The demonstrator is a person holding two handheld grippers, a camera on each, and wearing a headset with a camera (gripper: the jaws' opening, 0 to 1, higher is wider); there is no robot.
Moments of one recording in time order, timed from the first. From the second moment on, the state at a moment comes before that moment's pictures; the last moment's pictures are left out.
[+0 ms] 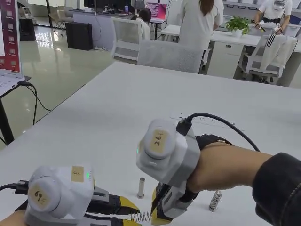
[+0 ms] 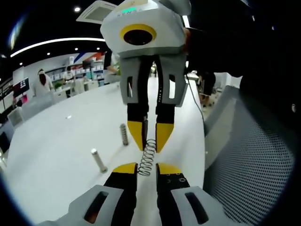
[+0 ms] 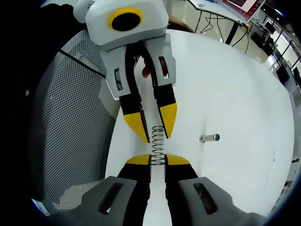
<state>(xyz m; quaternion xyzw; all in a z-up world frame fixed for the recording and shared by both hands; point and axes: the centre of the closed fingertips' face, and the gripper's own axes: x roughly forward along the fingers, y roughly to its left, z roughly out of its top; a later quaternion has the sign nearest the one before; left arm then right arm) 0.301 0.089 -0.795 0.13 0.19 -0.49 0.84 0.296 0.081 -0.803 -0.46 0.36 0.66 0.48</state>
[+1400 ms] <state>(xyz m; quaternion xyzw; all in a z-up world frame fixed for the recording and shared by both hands) 0.304 0.092 -0.795 0.12 0.19 -0.49 0.84 0.287 0.113 -0.777 -0.42 0.31 0.69 0.50</state>
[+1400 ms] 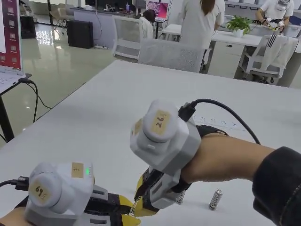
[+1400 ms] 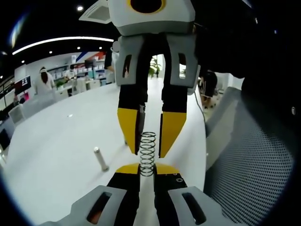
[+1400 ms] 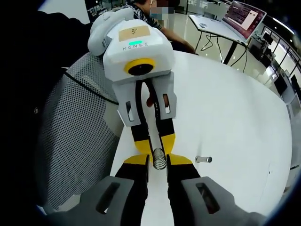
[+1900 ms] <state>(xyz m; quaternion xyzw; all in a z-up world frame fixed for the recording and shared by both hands) 0.306 0.091 -0.790 0.11 0.17 -0.49 0.85 0.289 0.115 -0.779 -0.41 0.32 0.69 0.51</state>
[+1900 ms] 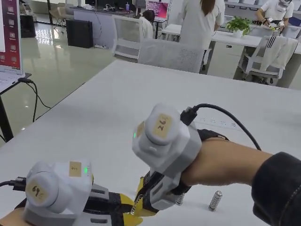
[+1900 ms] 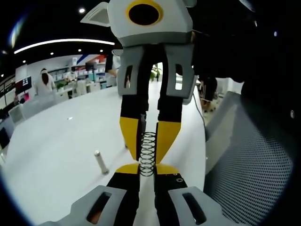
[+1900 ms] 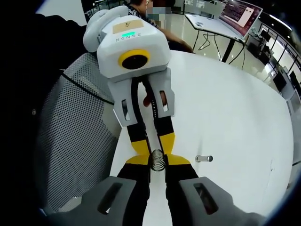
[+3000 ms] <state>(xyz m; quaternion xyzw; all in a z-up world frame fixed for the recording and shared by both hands) 0.315 0.108 -0.801 0.07 0.21 -0.44 0.87 0.328 0.094 -0.775 -0.43 0.33 0.64 0.54</state>
